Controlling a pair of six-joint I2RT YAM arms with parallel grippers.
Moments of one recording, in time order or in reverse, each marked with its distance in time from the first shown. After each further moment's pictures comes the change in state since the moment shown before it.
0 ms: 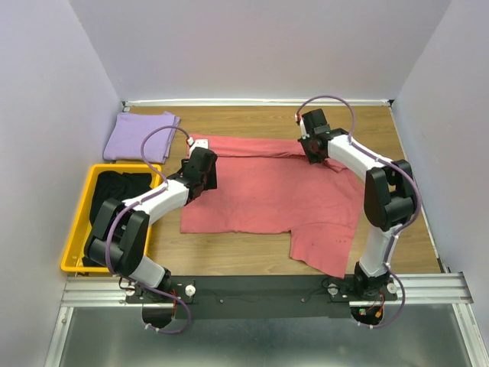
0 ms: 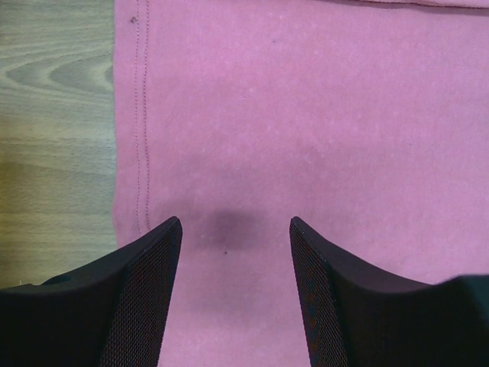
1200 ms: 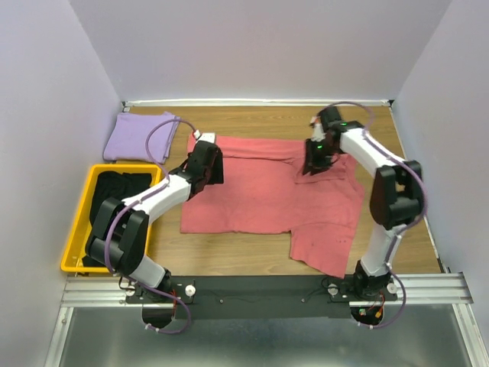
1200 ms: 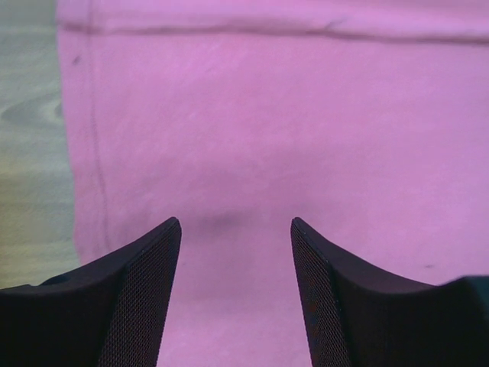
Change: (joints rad) left arm -0.019 0.007 0.066 -0.024 0.083 0.011; right arm -0.074 0.023 0.102 -0.326 -0.498 0.340
